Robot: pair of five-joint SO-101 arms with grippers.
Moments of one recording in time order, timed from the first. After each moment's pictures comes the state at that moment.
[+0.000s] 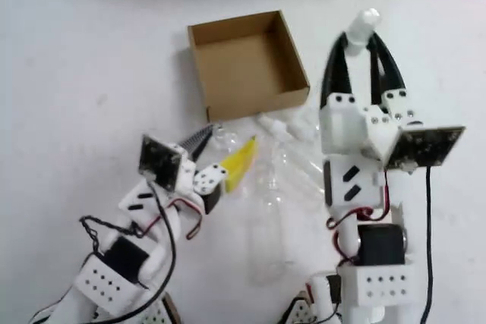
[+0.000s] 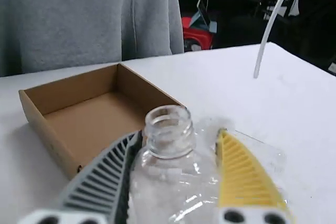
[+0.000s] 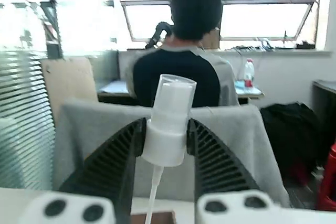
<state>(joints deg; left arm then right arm) 26.5 -80.7 86.5 12.9 9.3 -8.4 -70.2 49.6 10.7 -0.3</state>
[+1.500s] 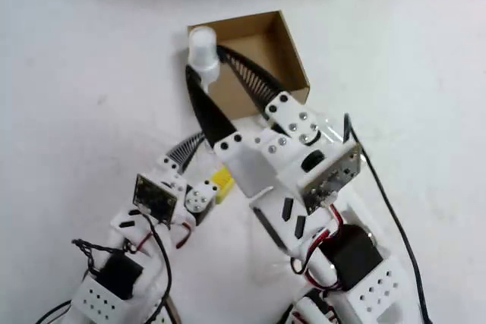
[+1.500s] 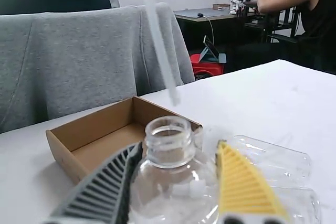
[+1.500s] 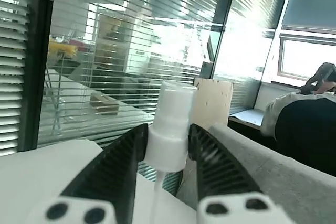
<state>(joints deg) 25.4 -103.3 97.2 20.5 -0.2 -41.0 -63.4 40.3 13.6 11.8</state>
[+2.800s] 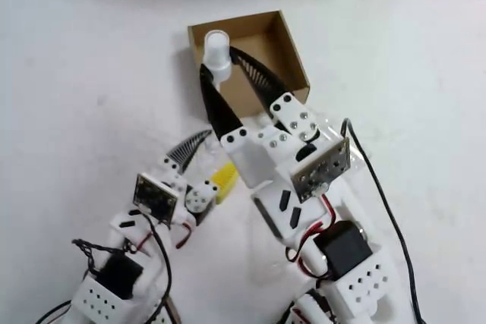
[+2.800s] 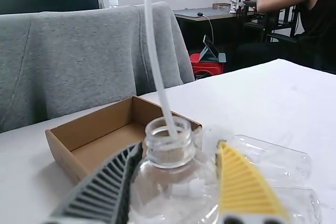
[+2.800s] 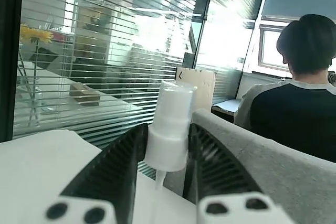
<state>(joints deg) 25.5 -103.3 97.2 20.5 -0.2 -37.3 -65.3 49.5 7.6 11.8</state>
